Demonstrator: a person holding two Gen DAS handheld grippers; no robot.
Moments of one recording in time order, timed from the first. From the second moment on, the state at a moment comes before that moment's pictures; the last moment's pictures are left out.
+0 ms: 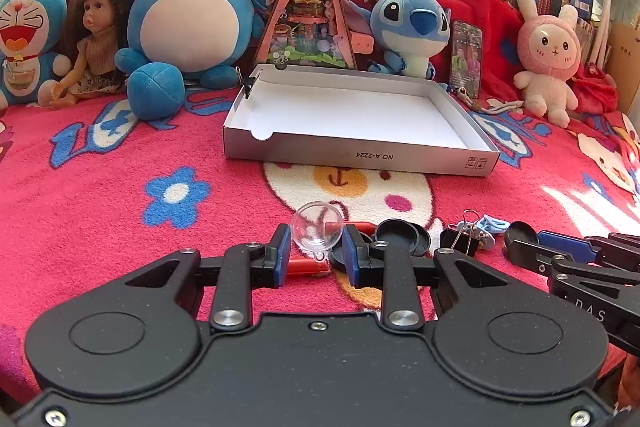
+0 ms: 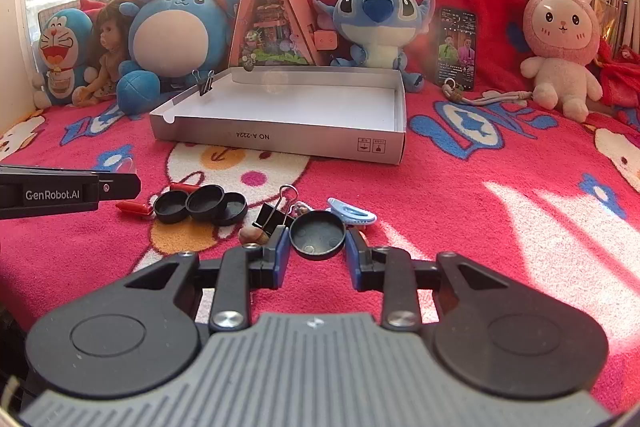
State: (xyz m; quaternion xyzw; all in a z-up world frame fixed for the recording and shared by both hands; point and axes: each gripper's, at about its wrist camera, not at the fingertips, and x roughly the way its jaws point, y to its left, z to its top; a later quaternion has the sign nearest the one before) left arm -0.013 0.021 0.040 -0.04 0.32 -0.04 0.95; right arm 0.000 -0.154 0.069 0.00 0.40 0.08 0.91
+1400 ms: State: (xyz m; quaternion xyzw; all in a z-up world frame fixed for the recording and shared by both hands) left arm 0.182 -0.014 0.061 -0.07 0.39 -0.11 0.91; right arm 0.161 -0.184 0.062 0.09 0.44 0.10 0.89
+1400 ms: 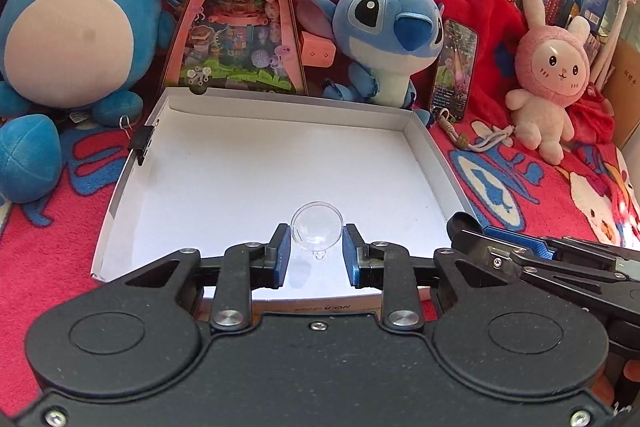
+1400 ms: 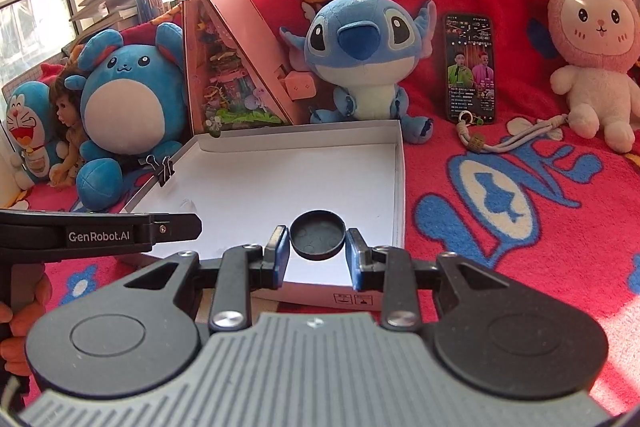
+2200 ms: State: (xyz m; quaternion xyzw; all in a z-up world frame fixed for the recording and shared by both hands) left arm 0.236 -0.030 0.031 -0.04 0.46 -0.11 0.88; right arm 0.223 -0.183 0.014 0.10 0.54 0.08 0.83
